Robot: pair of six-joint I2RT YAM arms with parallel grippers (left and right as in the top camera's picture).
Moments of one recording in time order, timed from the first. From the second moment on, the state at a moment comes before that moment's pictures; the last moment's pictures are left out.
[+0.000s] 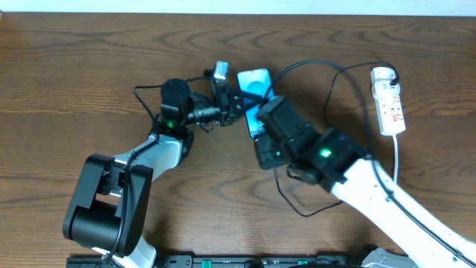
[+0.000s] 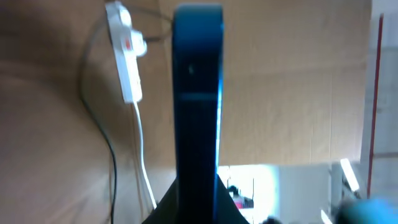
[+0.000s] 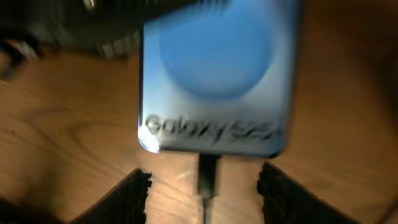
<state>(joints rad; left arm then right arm) -0.30 1.77 0.80 0.94 1.09 -1.40 0.75 1.38 1.32 -0.98 0.09 0.49</state>
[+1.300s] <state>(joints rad) -0.44 1.80 1.30 -0.13 0.77 -0.65 0.60 0.72 1.41 -1.22 0.63 0.58</state>
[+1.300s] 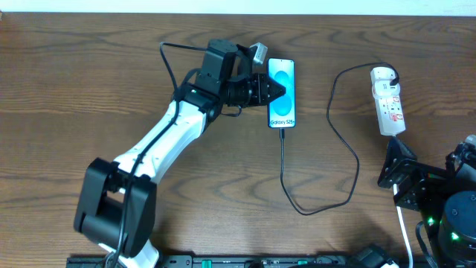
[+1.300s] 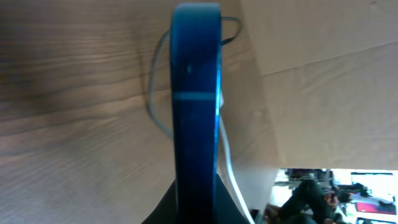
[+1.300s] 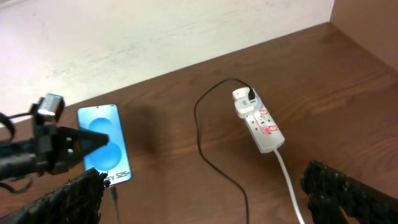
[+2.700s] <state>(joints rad) -0.45 2.22 1.55 -0.48 0.66 -0.62 0.60 0.85 1.21 -1.02 0.63 0.67</state>
